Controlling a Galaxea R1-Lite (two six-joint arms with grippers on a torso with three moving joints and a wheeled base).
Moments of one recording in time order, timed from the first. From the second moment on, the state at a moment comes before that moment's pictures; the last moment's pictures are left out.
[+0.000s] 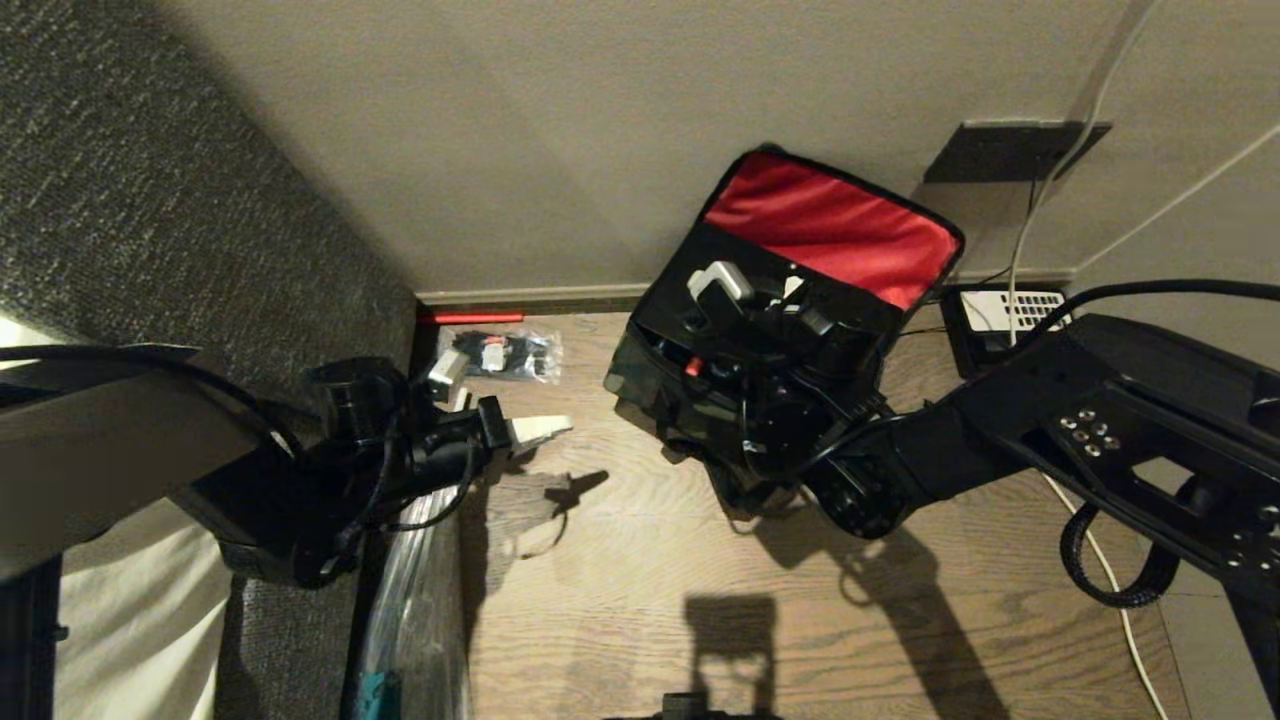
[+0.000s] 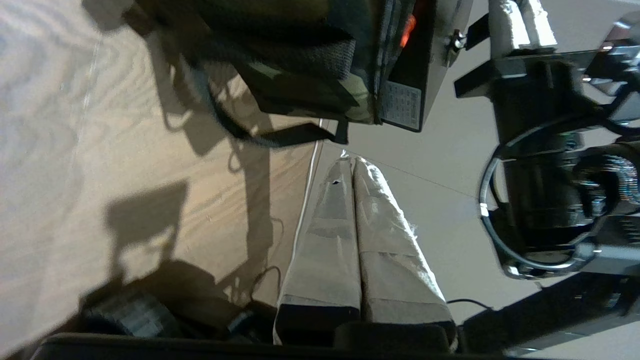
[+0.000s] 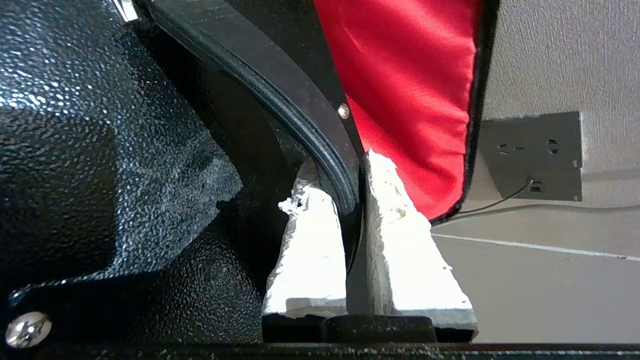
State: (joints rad) left arm -0.20 2.15 -0.80 -1.22 -0.85 -0.87; right arm 0.66 2.23 -1.32 -1.32 -0.81 -1.19
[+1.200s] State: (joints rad) left arm -0.29 2.30 -0.89 -1.40 -0.91 -0.89; right arm 0.75 2.16 -1.15 -1.32 -0.82 -1.13
